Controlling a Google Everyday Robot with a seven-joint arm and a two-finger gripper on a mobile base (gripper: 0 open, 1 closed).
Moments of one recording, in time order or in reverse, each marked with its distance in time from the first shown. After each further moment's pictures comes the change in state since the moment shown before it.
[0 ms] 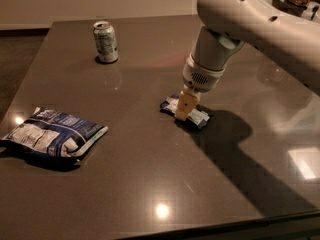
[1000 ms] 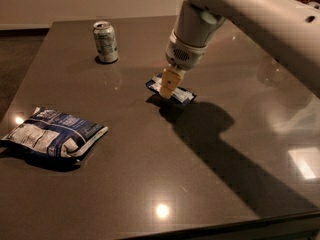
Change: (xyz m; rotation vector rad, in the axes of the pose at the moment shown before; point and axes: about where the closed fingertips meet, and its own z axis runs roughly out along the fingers) arm -0.055 -0.022 -0.024 0.038 -0.037 -0.009
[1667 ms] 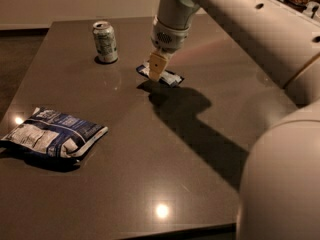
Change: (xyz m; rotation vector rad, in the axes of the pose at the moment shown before) arm -0.051 -0.041 0.005 0.033 0.020 -0.015
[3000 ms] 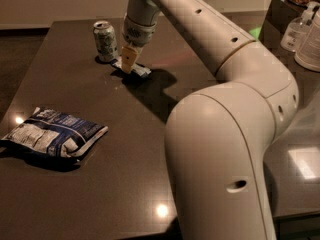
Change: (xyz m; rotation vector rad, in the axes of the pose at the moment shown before) arm -0.096 -0.034 0.049 -0.049 -0.064 -0.091
